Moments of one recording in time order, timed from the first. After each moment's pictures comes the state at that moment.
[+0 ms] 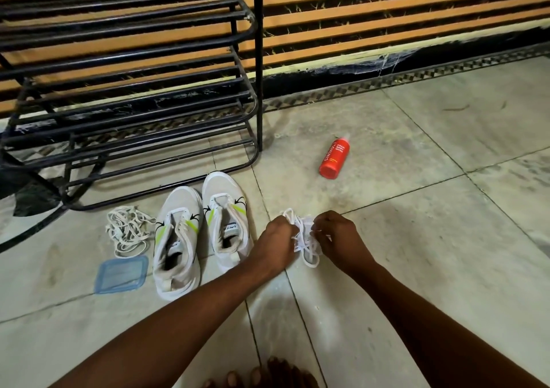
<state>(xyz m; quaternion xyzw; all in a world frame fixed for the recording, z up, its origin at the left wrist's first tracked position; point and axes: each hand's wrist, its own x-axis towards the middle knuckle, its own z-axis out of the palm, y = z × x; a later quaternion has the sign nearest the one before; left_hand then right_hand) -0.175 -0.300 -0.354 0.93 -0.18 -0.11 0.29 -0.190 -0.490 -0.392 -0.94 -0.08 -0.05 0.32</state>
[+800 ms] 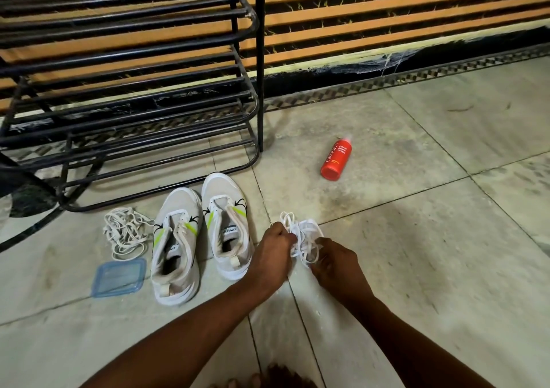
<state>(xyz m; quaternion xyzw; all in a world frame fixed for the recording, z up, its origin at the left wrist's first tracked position) -0.187 -0.293 -0.385 0.94 -0.17 -0.05 0.28 -0.232 -0.469 -0.417 -0.94 -0.01 -0.07 0.34</state>
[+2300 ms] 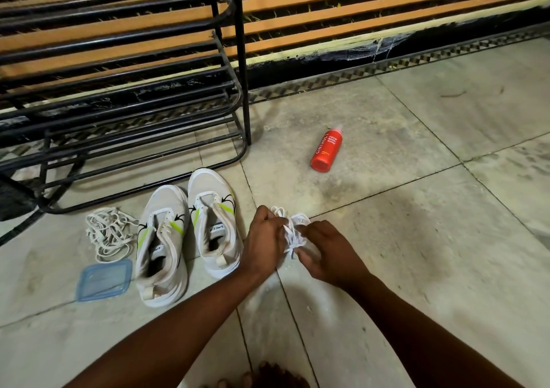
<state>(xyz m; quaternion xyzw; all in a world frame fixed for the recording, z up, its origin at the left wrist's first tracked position) -0.172 -0.305 -0.384 0.92 -0.13 -0.03 0.38 -0.214 -0.488 -0.412 -0.94 -0.16 -0.09 0.29</state>
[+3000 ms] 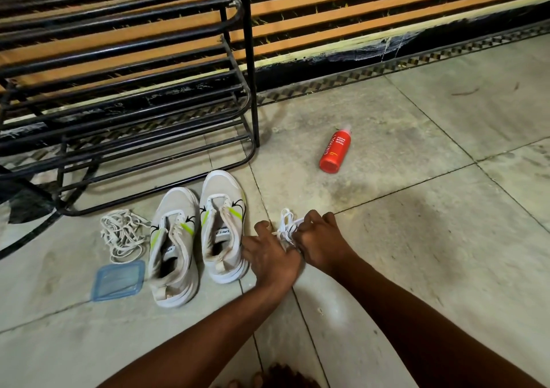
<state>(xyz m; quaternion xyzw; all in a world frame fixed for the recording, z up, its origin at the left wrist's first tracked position) -0.203 -0.321 -0.371 0.89 0.17 -0.12 0.41 -0.177 -0.452 -0.403 -0.98 -0.19 -0.01 -0.02</state>
